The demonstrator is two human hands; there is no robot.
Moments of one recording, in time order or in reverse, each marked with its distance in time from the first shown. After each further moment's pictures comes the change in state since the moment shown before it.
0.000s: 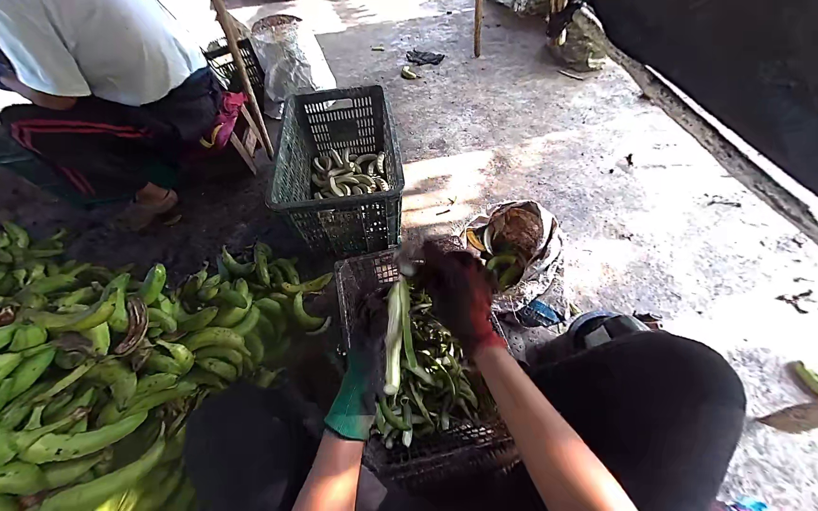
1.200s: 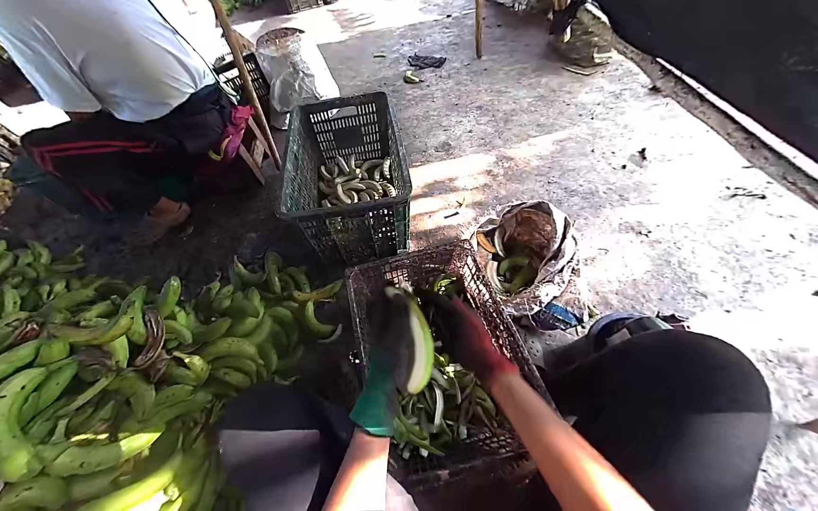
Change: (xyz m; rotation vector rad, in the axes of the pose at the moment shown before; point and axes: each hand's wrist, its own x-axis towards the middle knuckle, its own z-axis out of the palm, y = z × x) left_hand 0.014 0.000 0.014 0.003 0.022 0.127; right_hand -0.025 0.017 0.028 0.170 -0.310 -0.047
